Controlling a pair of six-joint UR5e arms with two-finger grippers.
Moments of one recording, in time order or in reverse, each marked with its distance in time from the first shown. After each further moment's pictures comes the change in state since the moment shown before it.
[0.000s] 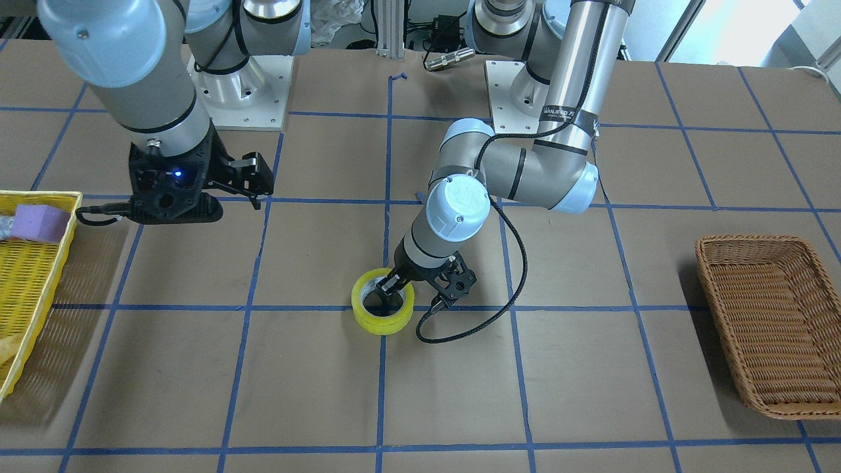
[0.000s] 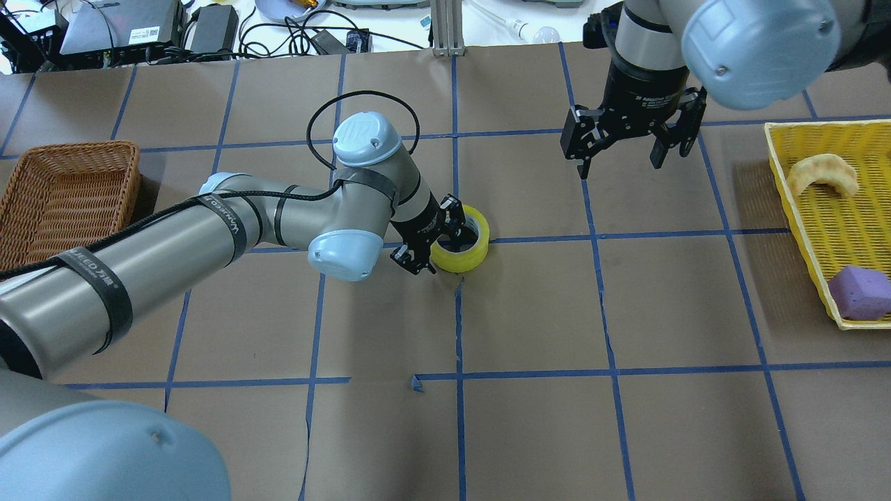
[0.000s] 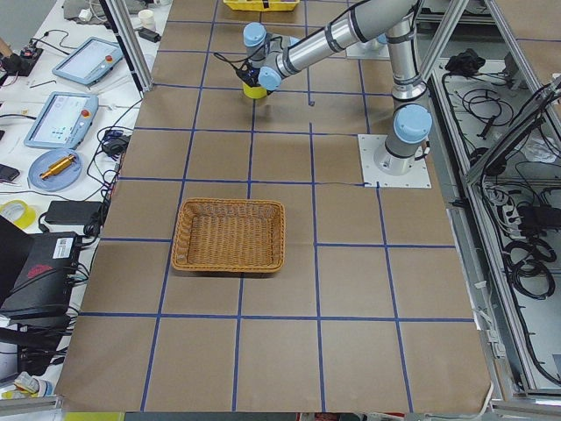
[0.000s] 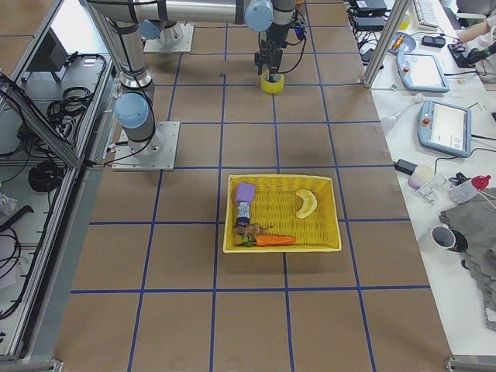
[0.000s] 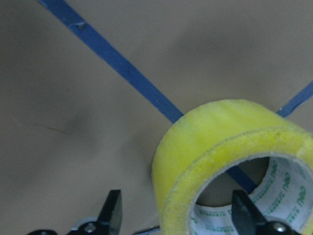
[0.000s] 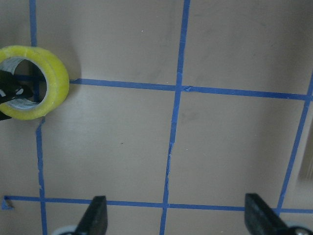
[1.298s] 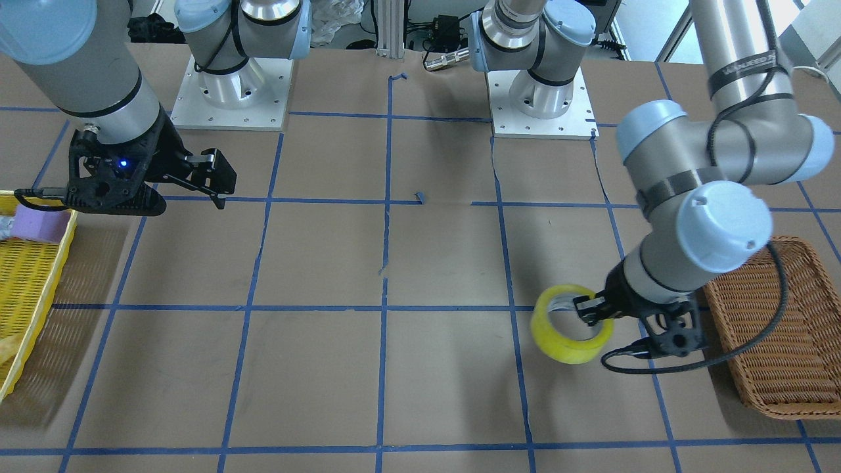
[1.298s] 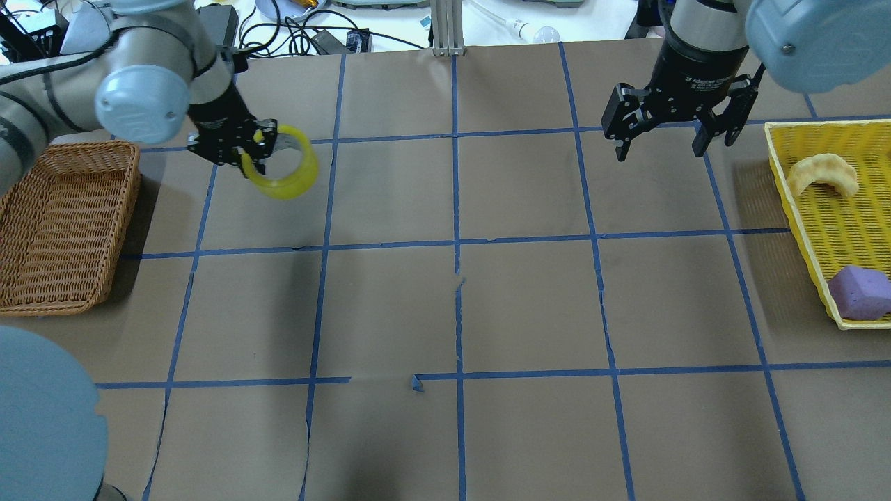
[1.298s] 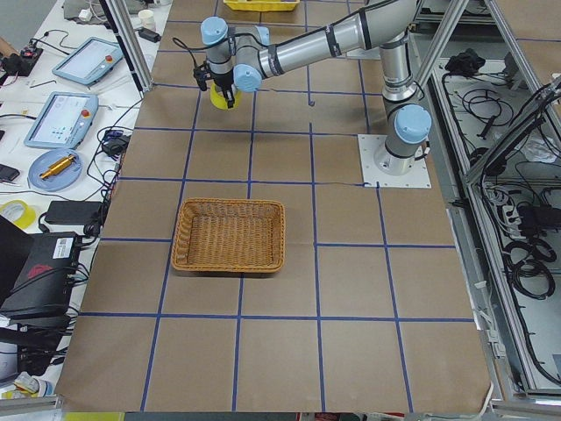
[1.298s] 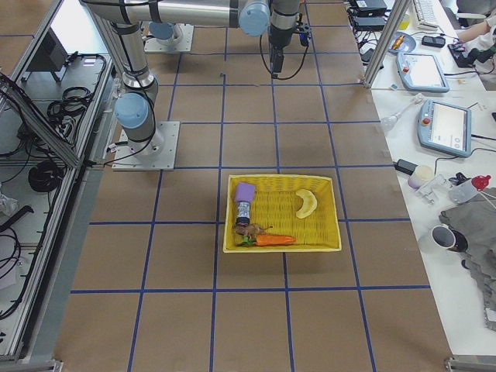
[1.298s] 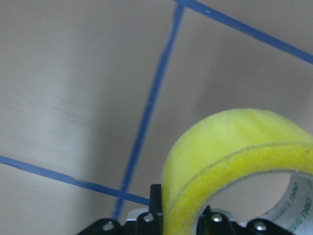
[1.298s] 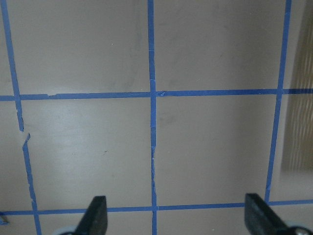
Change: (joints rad) left arm 0.456 0.111 0.285 -0.453 0.342 1.148; right arm -0.057 -0.031 -0.001 -0.001 -0.009 0.023
